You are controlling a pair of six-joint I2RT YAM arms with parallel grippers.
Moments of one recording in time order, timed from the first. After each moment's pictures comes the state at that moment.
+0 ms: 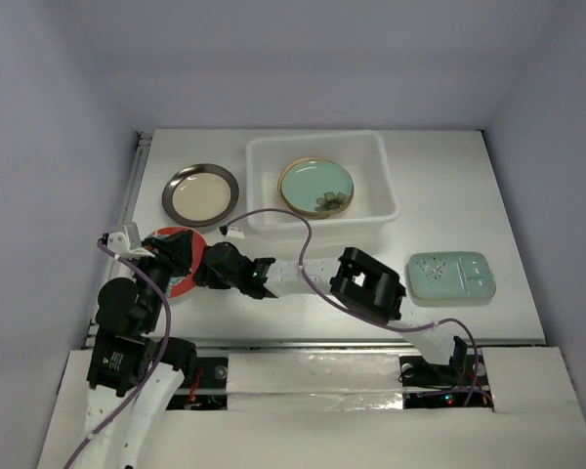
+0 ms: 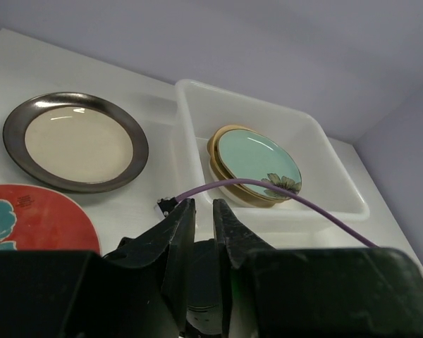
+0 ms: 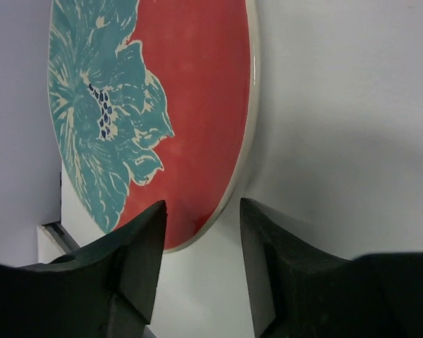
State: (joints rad) left arm -0.26 0.25 0.67 -0.39 -0.11 -0.47; right arm 1.19 2.36 1.73 0.05 0.25 1.06
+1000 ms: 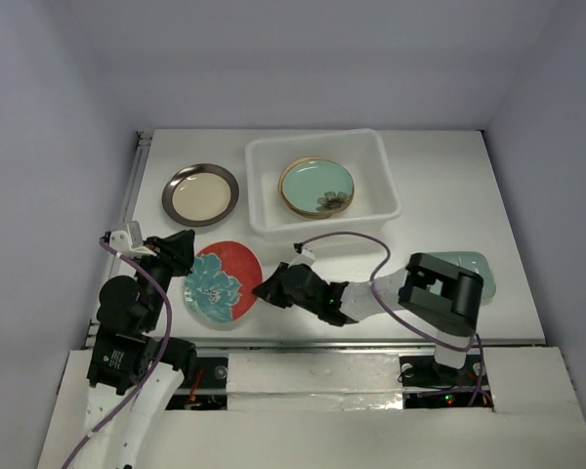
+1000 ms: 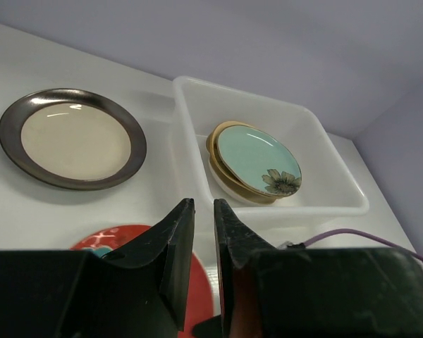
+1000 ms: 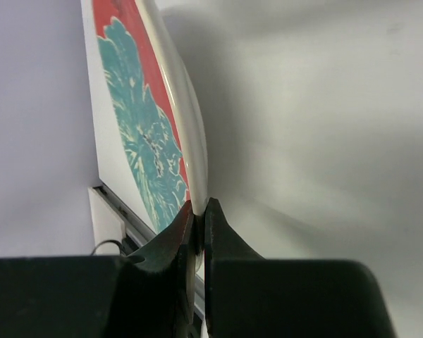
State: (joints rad) left arm -0.27 0.26 0.67 -0.39 -0.10 -0.47; right arm 1.17 1.89 0.88 0.54 0.26 1.30
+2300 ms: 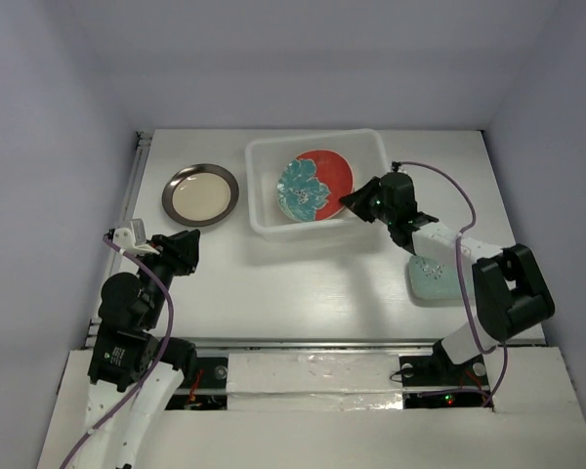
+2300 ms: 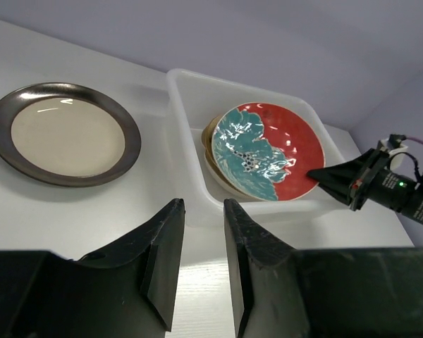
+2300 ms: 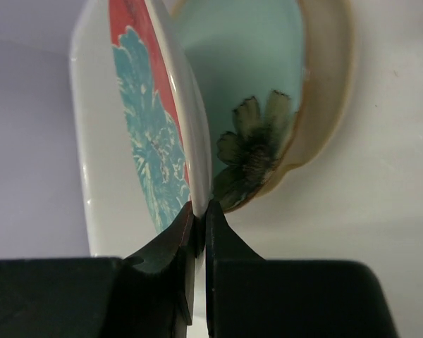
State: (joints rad) left arm -0.27 0.28 0.67 -0.39 -0.08 -0.47; right arm 0.41 1.51 0.89 0.25 -0.07 0.98
